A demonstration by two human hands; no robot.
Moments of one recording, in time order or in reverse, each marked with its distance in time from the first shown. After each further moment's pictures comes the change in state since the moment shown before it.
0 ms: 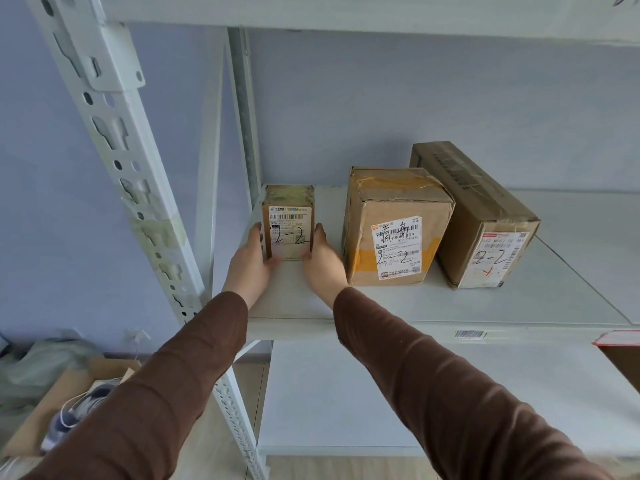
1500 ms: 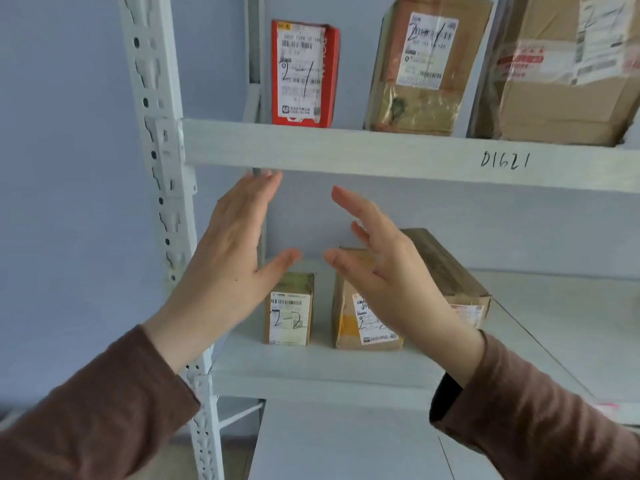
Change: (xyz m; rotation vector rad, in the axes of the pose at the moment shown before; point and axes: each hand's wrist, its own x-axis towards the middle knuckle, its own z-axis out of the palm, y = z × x) left_hand -0.107 0.204 -0.155 0.264 0.343 0.640; right_hand -0.143 -0.106 -0.213 0.029 0.211 -0.758
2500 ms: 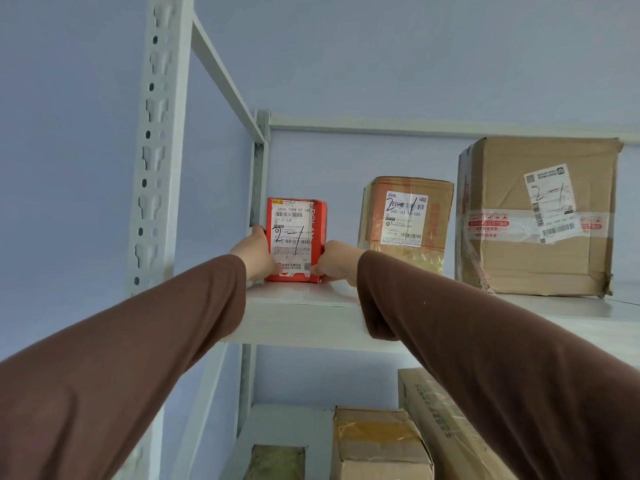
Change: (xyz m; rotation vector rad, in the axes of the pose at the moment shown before) left_hand 0.272 -0.063 0.008 -0.021 -0.245 -0.496; right_hand 0.294 0.035 -0.029 -0.207 -0.266 0.513
